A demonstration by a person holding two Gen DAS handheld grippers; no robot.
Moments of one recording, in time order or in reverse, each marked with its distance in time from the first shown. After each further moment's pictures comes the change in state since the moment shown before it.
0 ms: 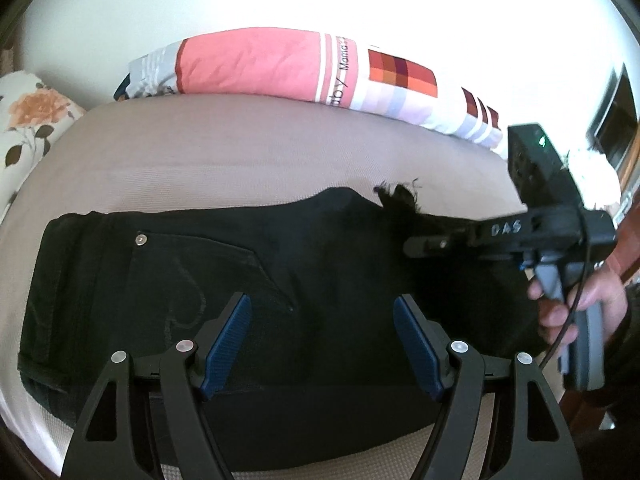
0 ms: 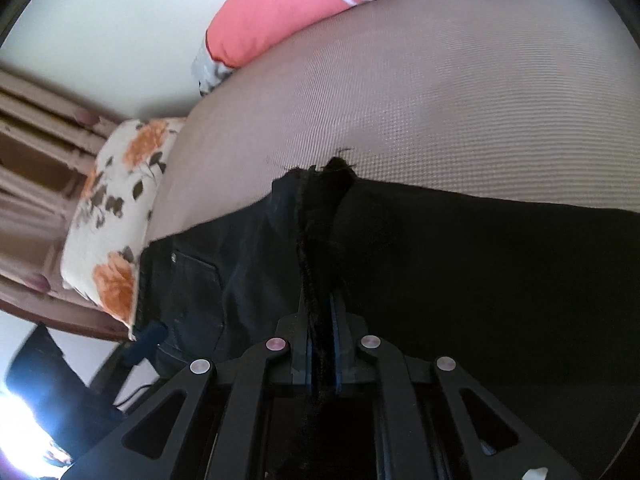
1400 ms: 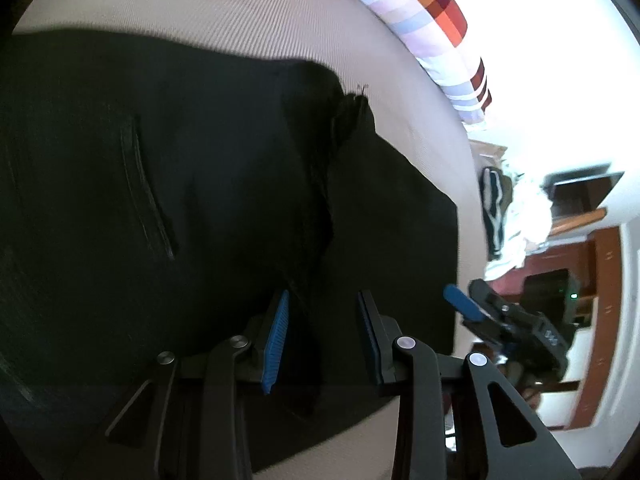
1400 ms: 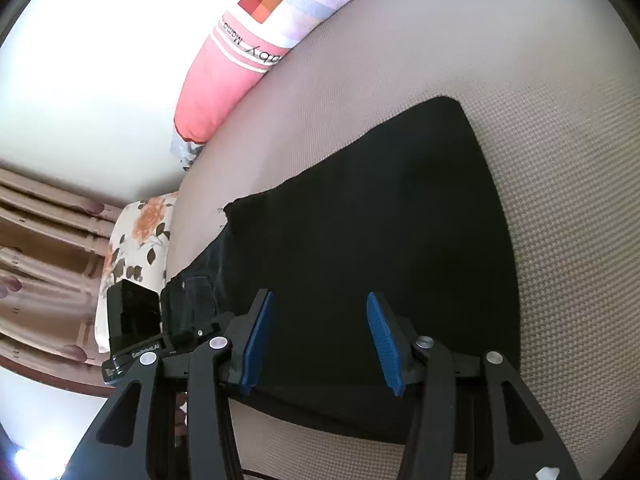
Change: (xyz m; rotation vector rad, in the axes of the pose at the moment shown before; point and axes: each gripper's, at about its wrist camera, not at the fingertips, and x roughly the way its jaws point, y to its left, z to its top) left arm 0.095 0.005 -0.001 -0.399 0.451 -0.415; right arm -0.088 -0.090 -0.081 0.278 -0.197 0.081
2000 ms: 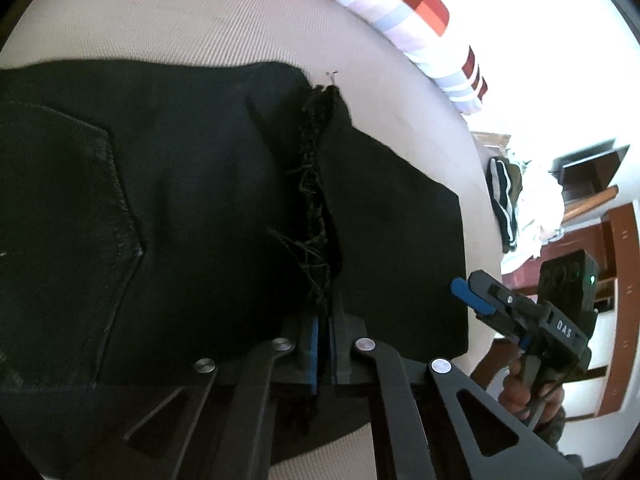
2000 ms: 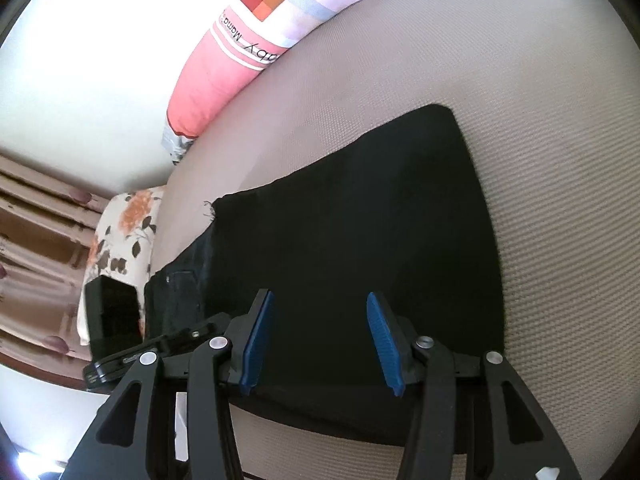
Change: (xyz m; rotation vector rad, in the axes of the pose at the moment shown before) left arm 0.002 -0.025 -0.012 0.108 -0.061 0.090; right arm -0.004 0.003 -0.001 -0.053 -0.011 -0.067
